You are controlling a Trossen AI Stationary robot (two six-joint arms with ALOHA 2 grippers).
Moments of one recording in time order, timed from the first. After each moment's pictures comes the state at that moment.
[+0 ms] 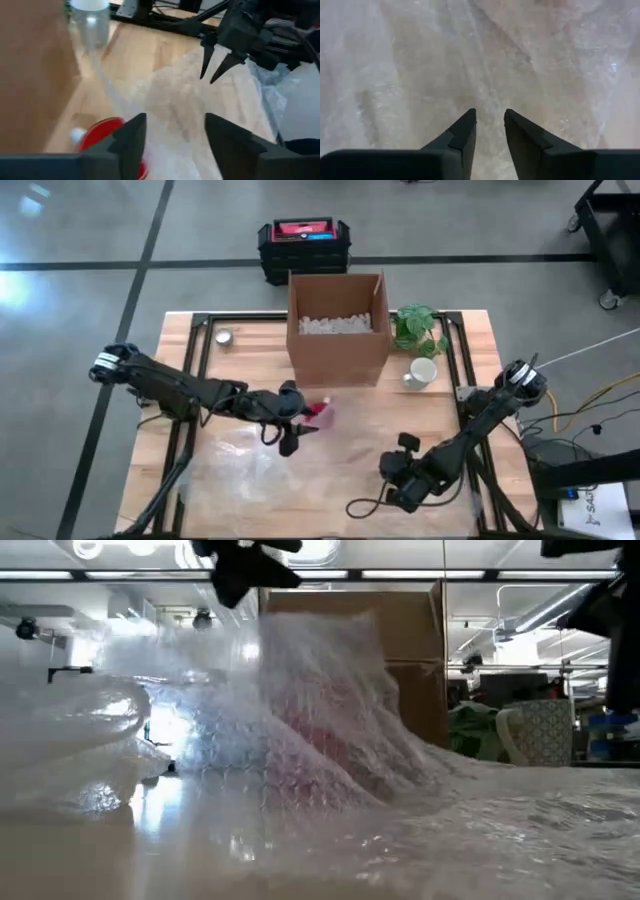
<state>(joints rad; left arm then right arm) -0.27 1.31 0.99 -0.21 -0.28 -0.35 0.74 1.77 1.10 -0.74 0.35 0.99</state>
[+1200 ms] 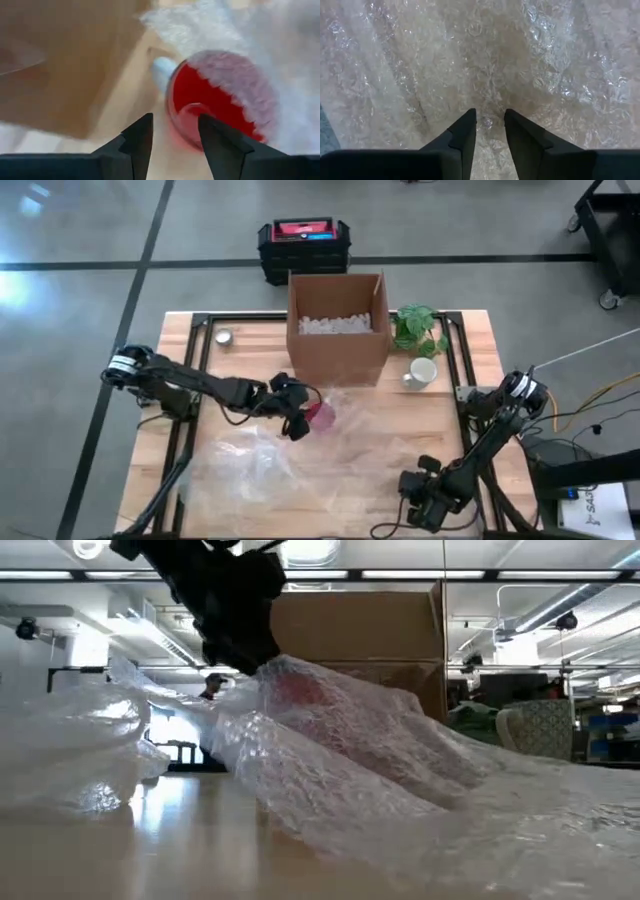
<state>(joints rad) -0.15 1.51 0.99 -0.32 -0.30 -0.47 0.93 1.83 1.01 -0.65 0.15 1.27</state>
